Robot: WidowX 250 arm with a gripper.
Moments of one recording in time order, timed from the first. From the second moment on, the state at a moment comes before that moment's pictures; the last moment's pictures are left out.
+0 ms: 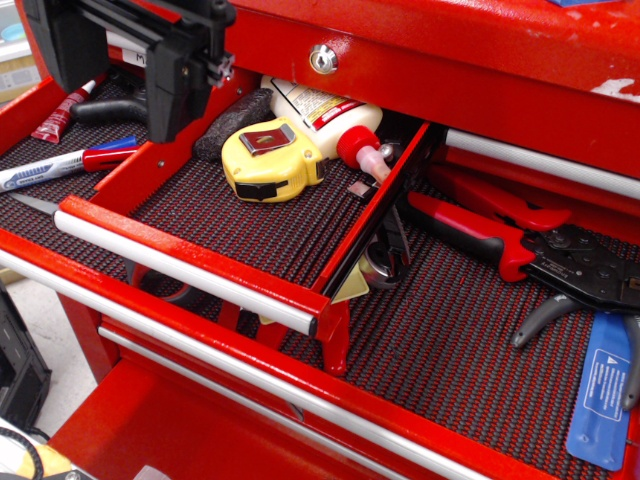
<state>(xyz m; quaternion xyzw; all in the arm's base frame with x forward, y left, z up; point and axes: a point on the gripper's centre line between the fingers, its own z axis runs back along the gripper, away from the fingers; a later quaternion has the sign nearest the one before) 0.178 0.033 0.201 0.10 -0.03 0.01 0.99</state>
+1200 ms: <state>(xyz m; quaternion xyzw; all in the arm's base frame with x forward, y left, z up) 0.228 0.187 0.137 0.07 -0.08 -0.22 0.97</state>
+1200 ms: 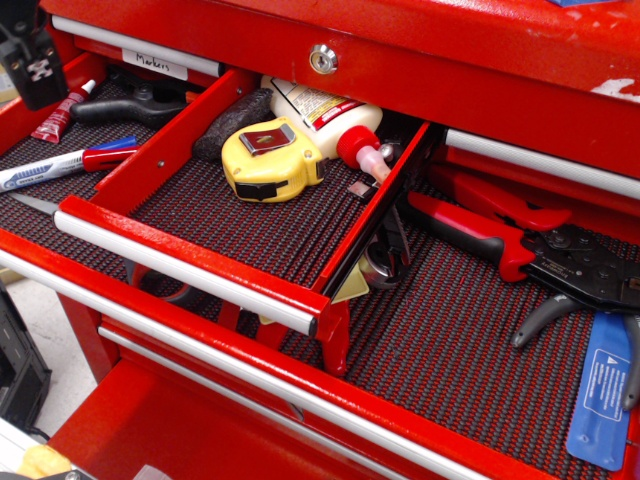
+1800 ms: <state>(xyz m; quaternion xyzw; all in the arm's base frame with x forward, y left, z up) 0.232 0.206 0.079 0.04 -0.03 -0.27 0.96</state>
